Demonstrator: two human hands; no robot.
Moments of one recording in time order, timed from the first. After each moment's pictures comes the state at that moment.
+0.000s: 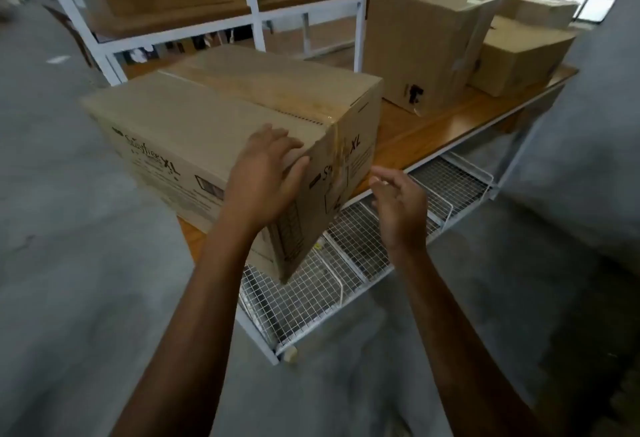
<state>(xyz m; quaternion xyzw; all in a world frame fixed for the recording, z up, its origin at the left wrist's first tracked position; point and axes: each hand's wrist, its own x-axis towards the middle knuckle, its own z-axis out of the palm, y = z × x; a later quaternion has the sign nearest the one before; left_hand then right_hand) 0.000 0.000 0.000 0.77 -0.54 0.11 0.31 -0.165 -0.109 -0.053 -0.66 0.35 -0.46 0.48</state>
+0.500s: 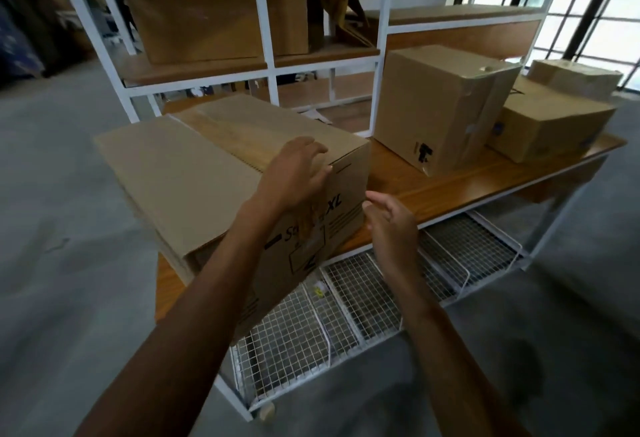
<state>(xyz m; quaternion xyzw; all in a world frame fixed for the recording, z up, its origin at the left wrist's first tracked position) -0.007 -0.165 0.033 0.82 -0.51 0.11 0.25 -0.165 -0.250 -0.038 -0.68 0.30 -0.40 0.54</state>
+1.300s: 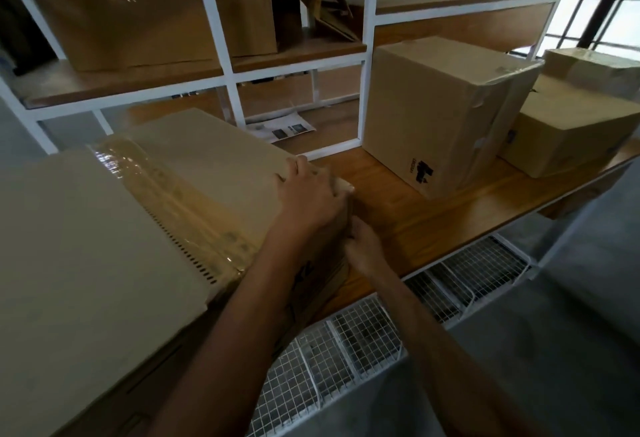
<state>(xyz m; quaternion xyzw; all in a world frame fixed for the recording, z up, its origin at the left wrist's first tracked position) 0.062 -0.355 -0.003 0.91 -0.41 0.06 0.09 -0.026 -0.433 -0.113 -0.76 0.30 -0.18 0.55</state>
